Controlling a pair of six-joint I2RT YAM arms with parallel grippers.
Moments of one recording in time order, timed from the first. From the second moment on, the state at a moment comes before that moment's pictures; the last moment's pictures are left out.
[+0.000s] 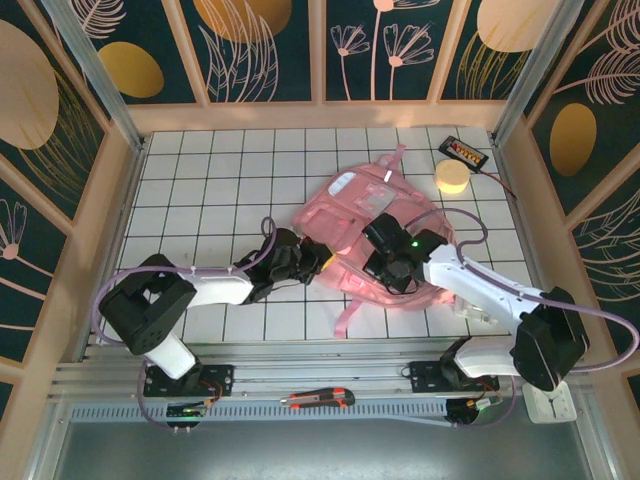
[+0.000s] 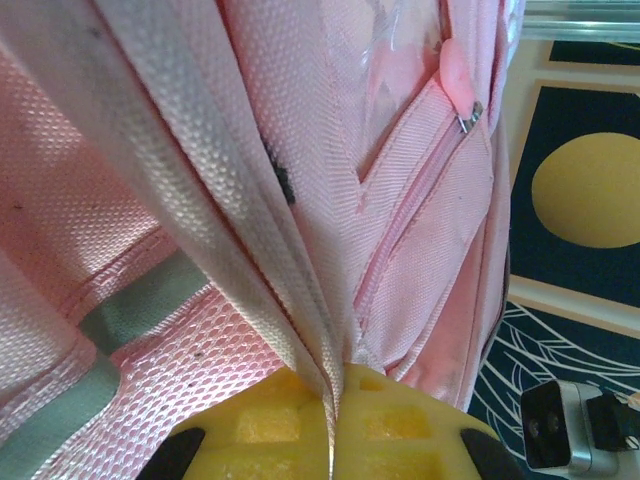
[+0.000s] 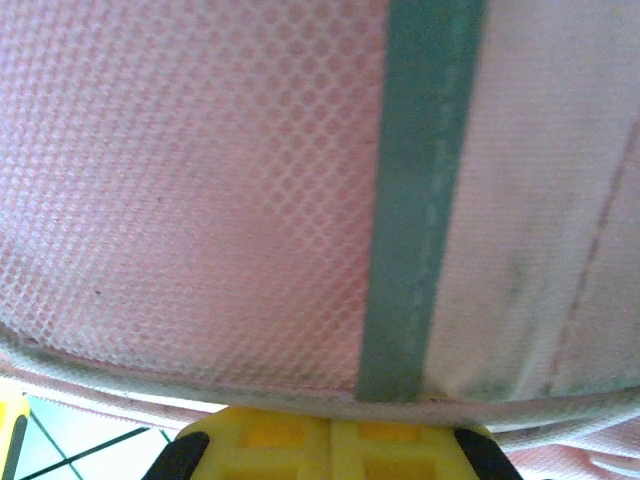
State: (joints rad) left arm -0.78 1.62 0.64 0.50 0.24 -1.54; right arm 0.73 1.29 0.92 -0.86 0.06 1.23
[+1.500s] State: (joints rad) left arm -0.33 1.42 0.75 -0.05 0.46 -1.04; right arm 0.73 1.32 0.99 -0.66 -0.04 0.76
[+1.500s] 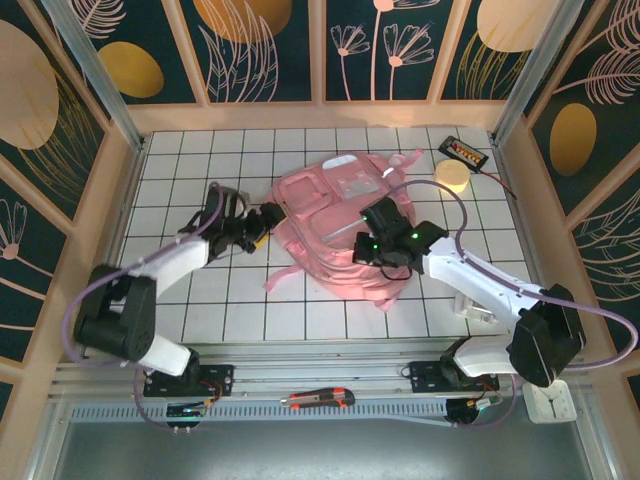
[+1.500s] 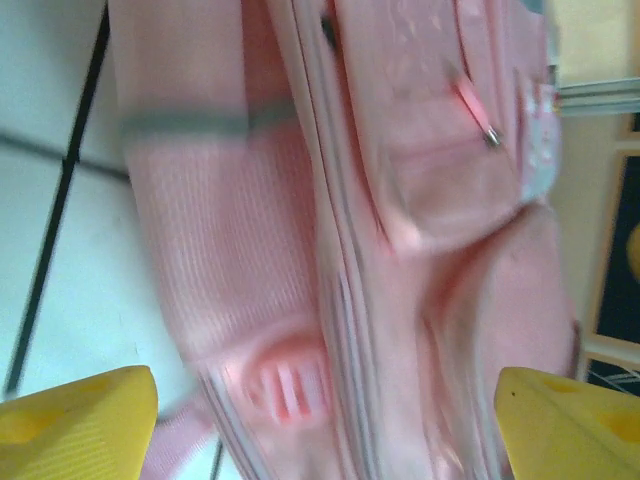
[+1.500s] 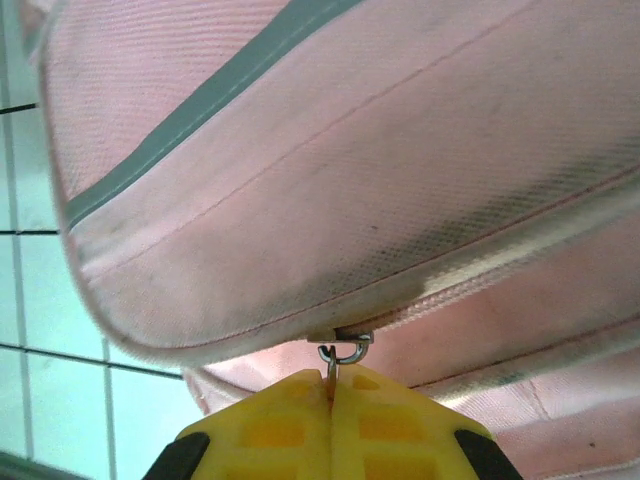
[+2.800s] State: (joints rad) left arm -0.44 1.13 0.30 0.30 0.41 -1.45; right arm 0.74 1.31 1.07 -0.87 -0.04 0.83
